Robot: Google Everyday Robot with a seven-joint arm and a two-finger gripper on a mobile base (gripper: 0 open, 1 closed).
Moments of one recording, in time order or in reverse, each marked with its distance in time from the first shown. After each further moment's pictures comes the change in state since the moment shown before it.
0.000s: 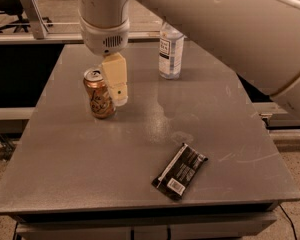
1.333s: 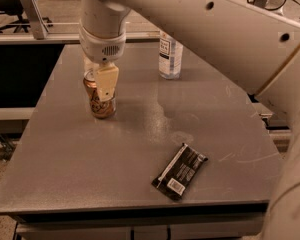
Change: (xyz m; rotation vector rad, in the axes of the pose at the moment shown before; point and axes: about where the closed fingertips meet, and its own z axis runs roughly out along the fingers) arm -0.010 -0.013 0.037 -0.020 -0.109 -0.024
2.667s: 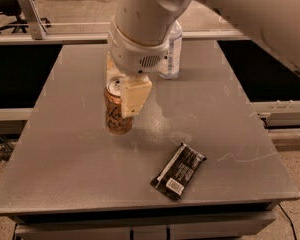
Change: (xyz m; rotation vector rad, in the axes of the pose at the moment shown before) arm 0.001 0.097 -0.070 0.030 -0.033 0.031
